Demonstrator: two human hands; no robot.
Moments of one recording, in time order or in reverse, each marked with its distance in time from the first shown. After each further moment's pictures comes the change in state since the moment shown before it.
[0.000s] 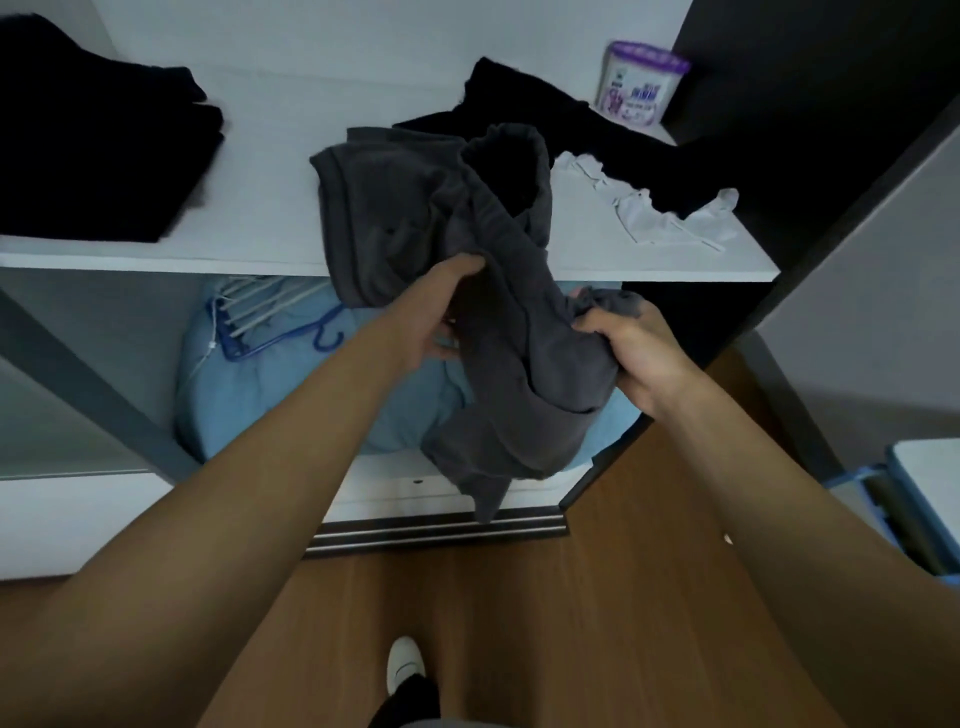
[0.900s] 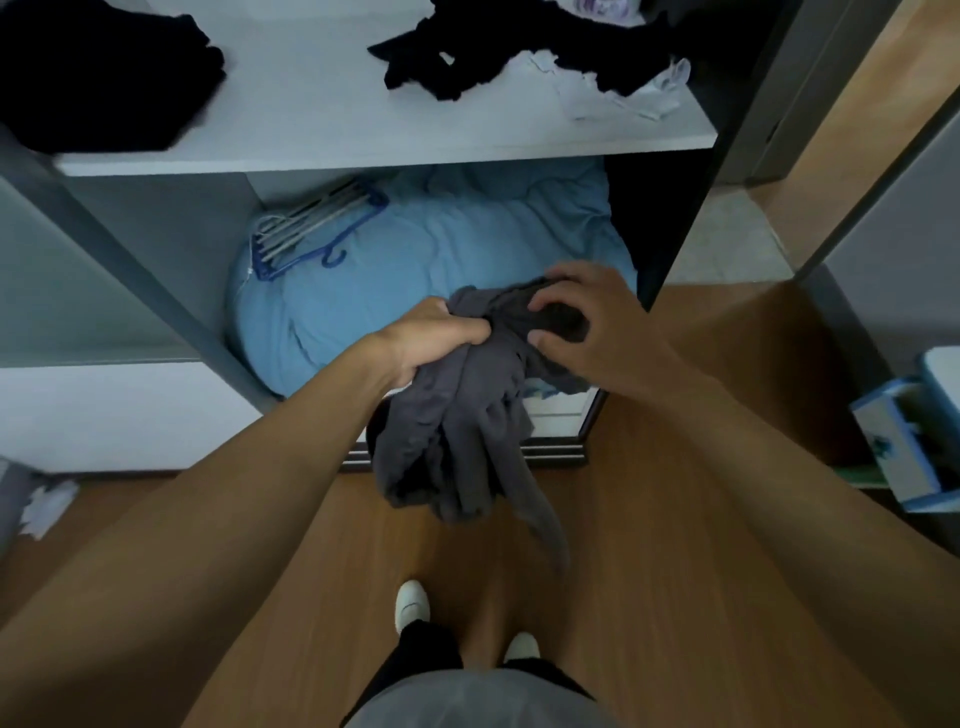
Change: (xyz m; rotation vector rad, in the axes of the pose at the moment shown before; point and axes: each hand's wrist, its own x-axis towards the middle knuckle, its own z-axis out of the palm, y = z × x) left_hand -0.126 -0.130 0.127 0.409 0.066 -0.008; right_hand -0.150 0.054 -0.127 -0.994 -0.248 -0.608
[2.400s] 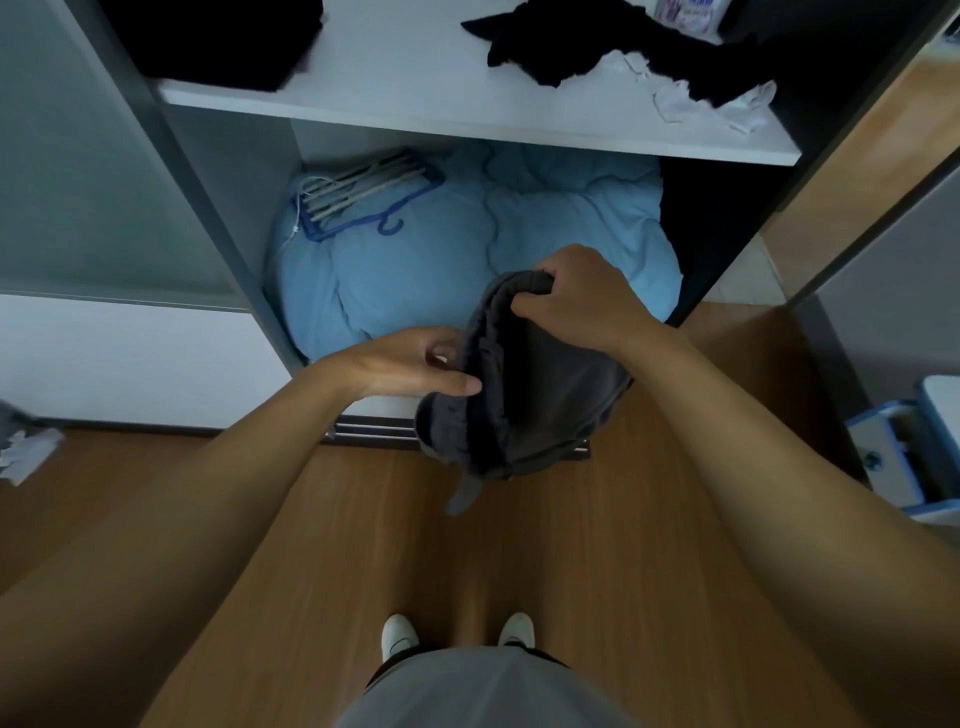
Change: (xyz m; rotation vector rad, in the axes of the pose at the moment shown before) left_hand -0.084 -0.103 -0.130 0.350 -0.289 0.193; right_hand 0.055 -0.142 0.072 -0.019 -0.138 0.166
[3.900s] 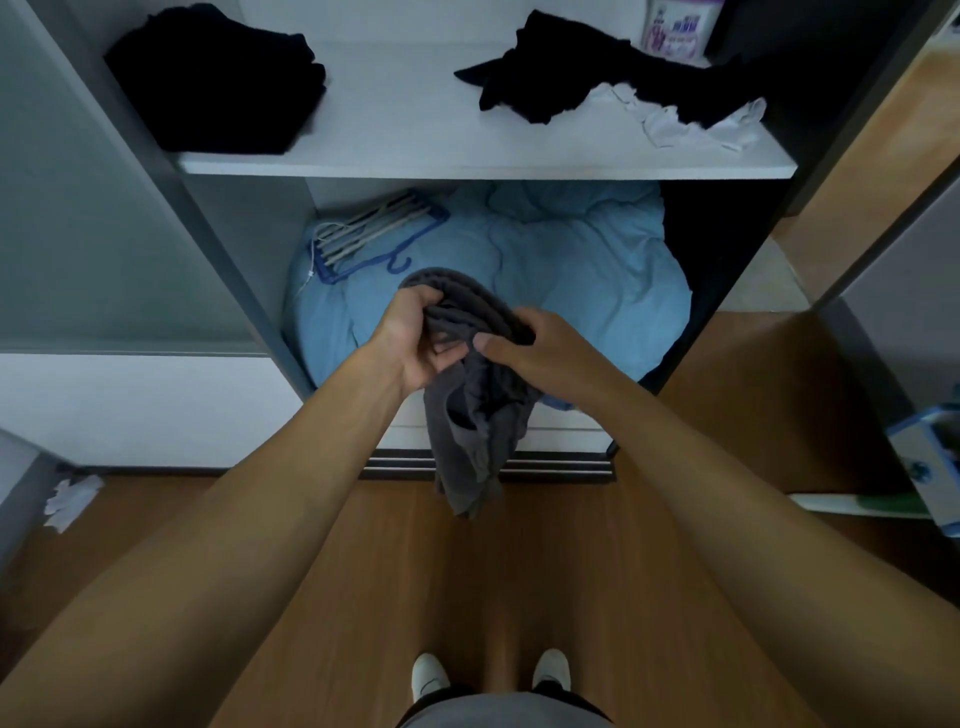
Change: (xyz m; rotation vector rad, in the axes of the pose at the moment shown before) left_hand 0.034 0.063 -0.013 -1.190 0.542 -0.226; right_hand -0.005 0.000 0.034 0.484 -0.124 0.127
